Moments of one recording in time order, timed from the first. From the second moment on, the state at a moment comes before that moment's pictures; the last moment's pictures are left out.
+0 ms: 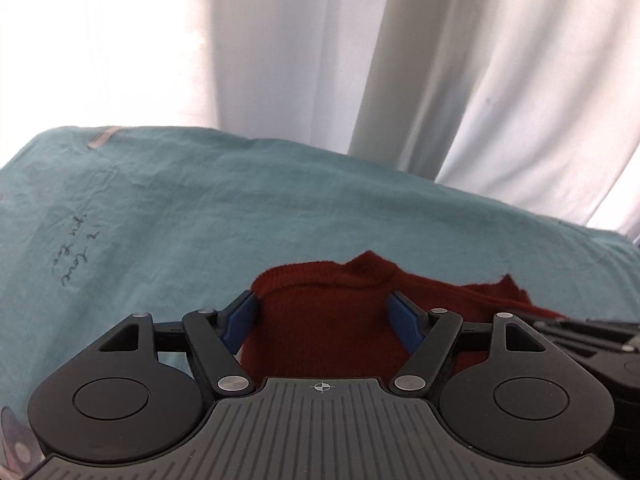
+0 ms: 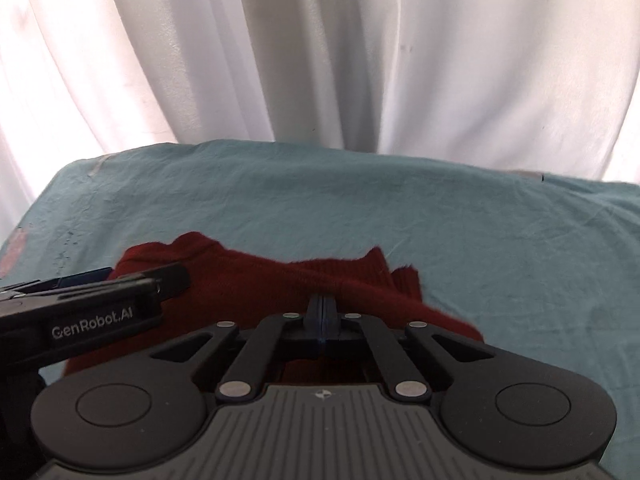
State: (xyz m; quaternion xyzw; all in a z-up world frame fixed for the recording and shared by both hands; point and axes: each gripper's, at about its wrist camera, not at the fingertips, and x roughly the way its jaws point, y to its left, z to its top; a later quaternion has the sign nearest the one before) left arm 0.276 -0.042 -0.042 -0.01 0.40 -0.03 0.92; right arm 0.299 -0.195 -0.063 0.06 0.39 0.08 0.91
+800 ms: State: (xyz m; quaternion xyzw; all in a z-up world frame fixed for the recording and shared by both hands) left arm 0.080 0.021 -0.046 -0.08 0.45 -0.08 0.89; right arm 0.079 -0.250 -0.064 0.05 0.37 0.03 0.93
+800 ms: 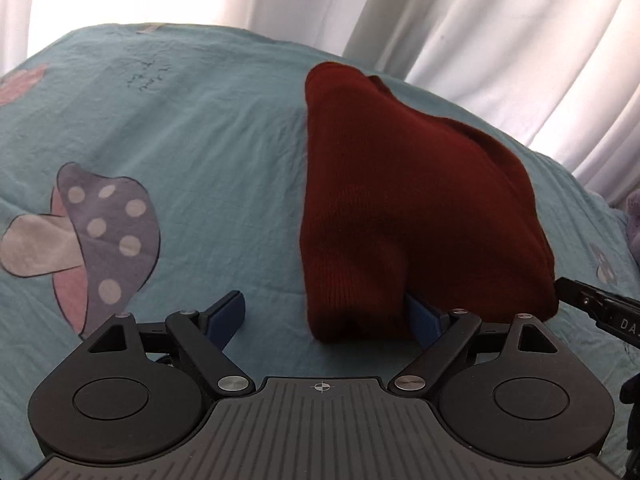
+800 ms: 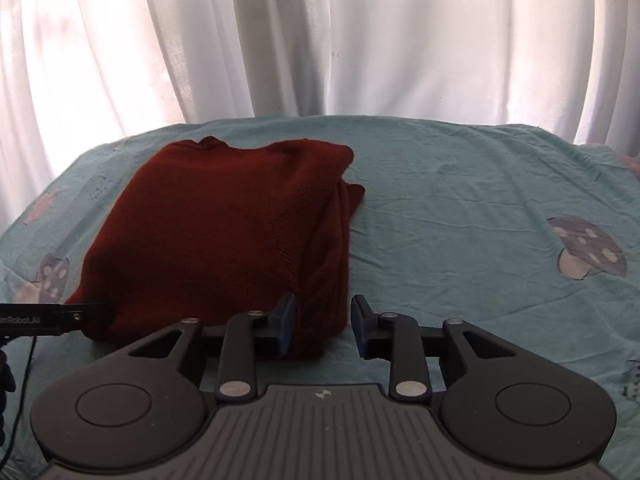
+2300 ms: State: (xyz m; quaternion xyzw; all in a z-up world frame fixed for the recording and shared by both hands) left arm 0.056 -0.006 0.004 0.01 0.50 0.00 0.86; right arm 0.064 -0.198 -0.038 0.00 0.54 -0.02 0.84
